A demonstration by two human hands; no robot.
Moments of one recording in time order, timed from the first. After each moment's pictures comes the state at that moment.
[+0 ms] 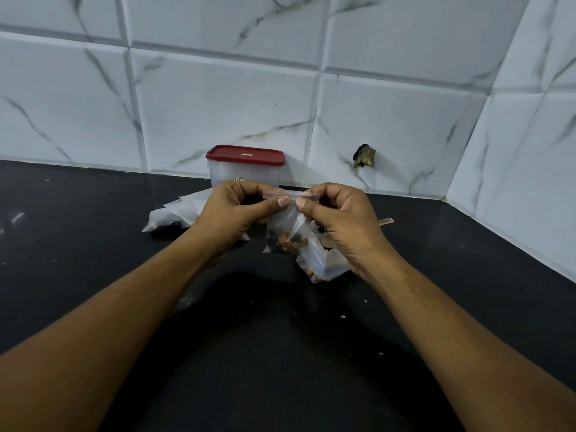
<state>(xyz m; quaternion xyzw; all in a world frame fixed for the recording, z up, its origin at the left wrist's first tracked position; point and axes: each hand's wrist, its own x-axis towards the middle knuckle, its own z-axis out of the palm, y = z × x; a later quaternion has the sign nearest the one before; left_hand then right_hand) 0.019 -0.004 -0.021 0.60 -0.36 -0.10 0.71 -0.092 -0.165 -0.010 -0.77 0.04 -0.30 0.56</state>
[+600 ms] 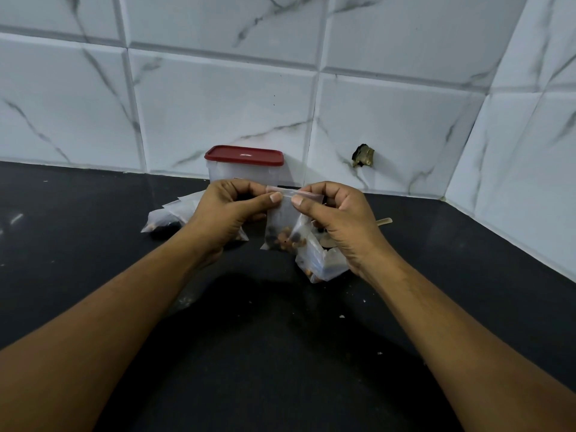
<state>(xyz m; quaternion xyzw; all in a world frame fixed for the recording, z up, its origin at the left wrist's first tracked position) 0.020 -0.002 -0.018 0.58 -0.34 -0.11 0.73 -0.092 -0.166 -0.011 -0.76 0.03 -0.30 0.58</state>
